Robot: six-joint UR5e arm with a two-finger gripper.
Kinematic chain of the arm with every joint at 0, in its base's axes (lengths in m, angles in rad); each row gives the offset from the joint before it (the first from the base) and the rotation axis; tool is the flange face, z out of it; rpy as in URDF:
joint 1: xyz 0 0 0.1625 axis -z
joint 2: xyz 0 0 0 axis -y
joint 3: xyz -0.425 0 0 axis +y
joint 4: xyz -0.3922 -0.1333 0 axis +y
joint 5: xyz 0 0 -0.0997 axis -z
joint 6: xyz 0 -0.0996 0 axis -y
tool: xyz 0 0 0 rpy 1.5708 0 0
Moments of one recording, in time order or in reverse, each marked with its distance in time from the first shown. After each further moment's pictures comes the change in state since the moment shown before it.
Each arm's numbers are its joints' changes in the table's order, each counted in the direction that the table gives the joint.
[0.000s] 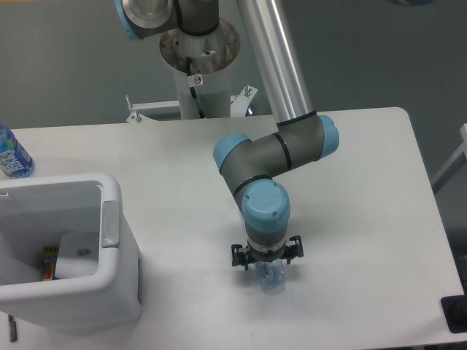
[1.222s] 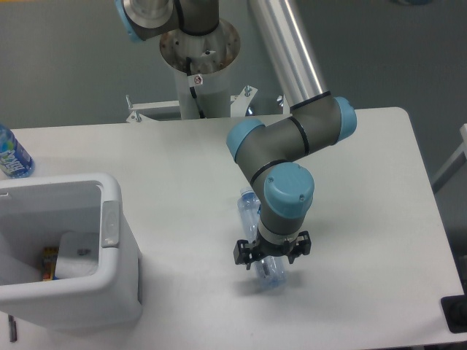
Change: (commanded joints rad) arm -0.044 0.025 -0.041 0.025 -0.138 -0.006
